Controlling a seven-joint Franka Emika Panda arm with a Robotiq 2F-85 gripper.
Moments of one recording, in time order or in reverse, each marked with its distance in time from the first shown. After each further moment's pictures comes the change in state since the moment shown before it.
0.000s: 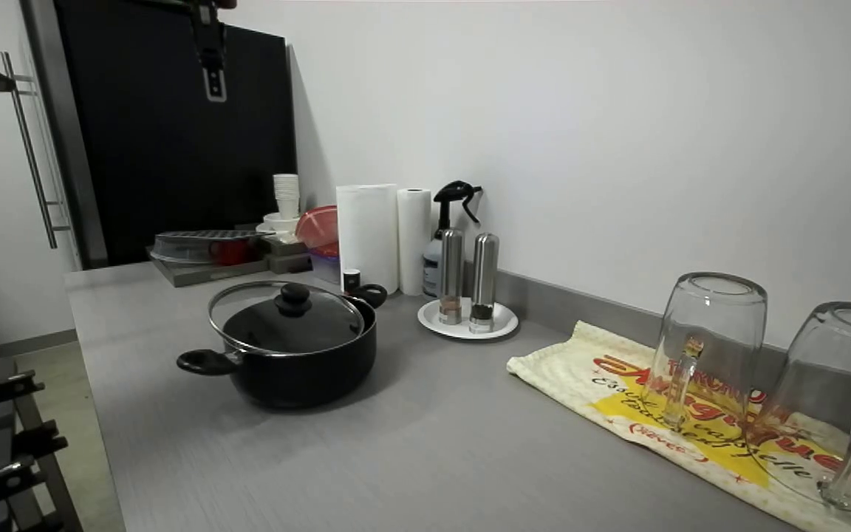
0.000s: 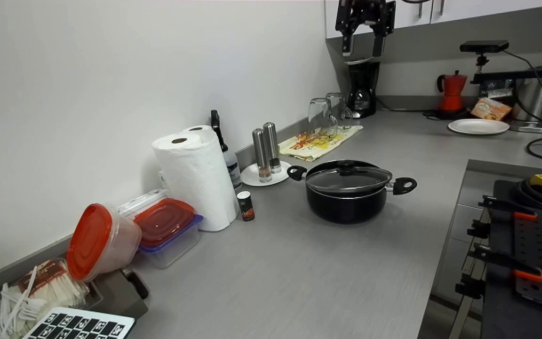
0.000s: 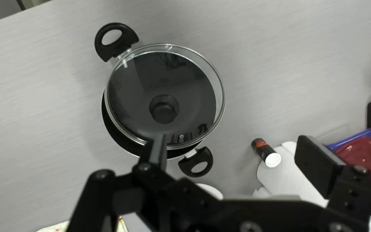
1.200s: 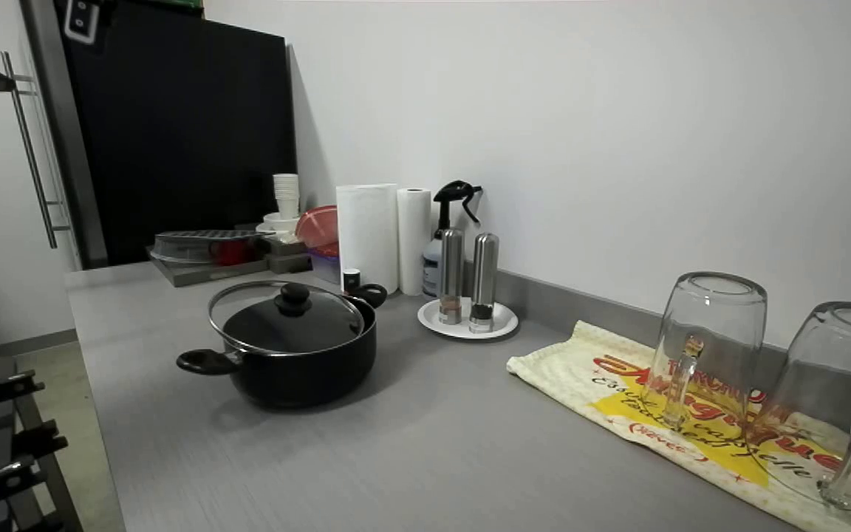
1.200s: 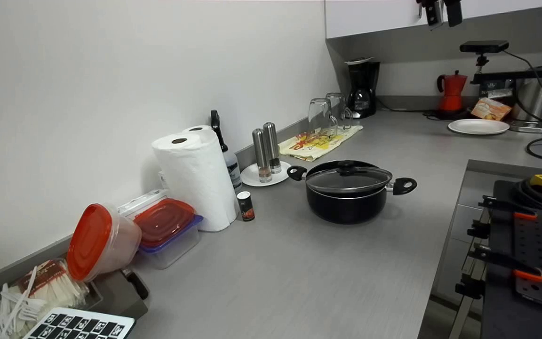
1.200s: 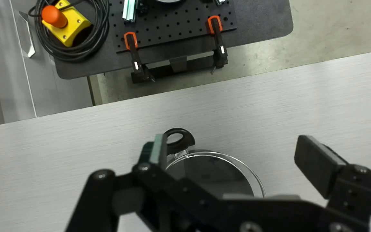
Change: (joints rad) arm 0.000 -0.158 -0.045 0.004 -0.090 -0.500 -0.148
